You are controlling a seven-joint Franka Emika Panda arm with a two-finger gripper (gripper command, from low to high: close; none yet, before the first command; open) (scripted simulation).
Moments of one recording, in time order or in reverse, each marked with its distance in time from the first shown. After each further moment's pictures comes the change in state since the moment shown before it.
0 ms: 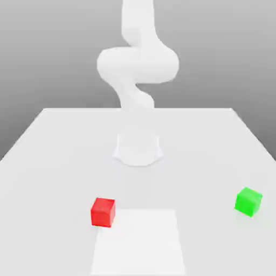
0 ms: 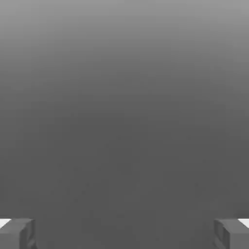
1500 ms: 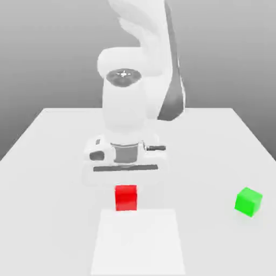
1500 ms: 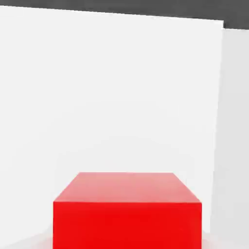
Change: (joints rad) arm 0.094 0.676 0.061 -0.453 0.000 0.408 -0.243
